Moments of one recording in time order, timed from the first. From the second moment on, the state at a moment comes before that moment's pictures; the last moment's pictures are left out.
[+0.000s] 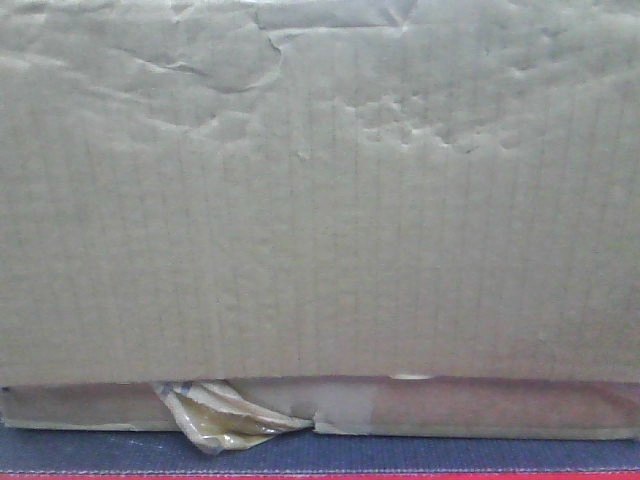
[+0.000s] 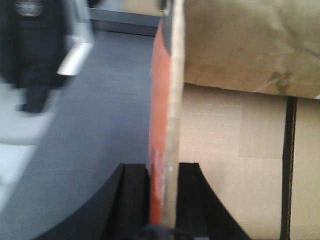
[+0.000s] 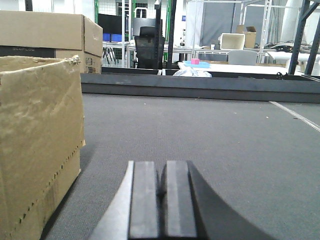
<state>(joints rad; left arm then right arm) -0.27 1.49 -2.09 0.36 1.24 -0.37 -0.11 0.00 0.00 0.07 0.01 -0.06</state>
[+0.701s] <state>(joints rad) -0.60 1.61 -1.76 0.38 1.24 -0.67 -0.11 0.00 0.00 0.07 0.01 -0.06</state>
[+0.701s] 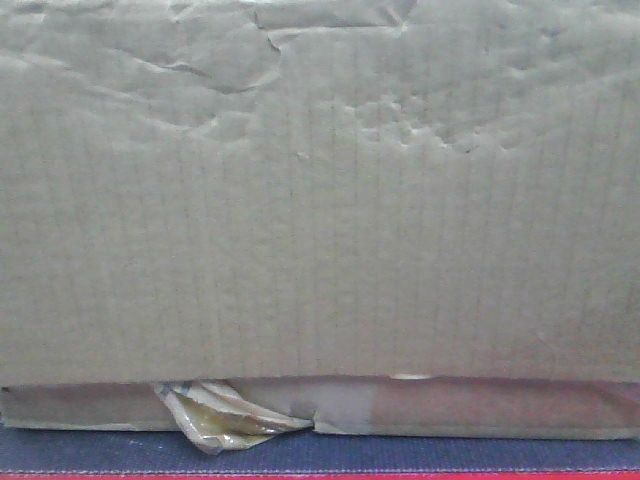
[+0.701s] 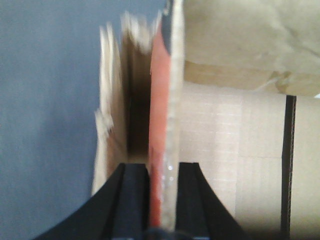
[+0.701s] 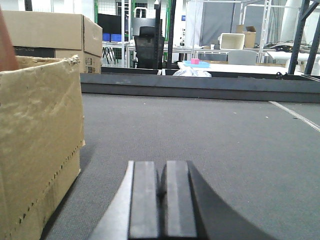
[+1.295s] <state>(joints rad) -0.60 1.73 -1.69 0.29 1.23 -0.68 -0.11 0.00 0.00 0.07 0.01 -0.06</state>
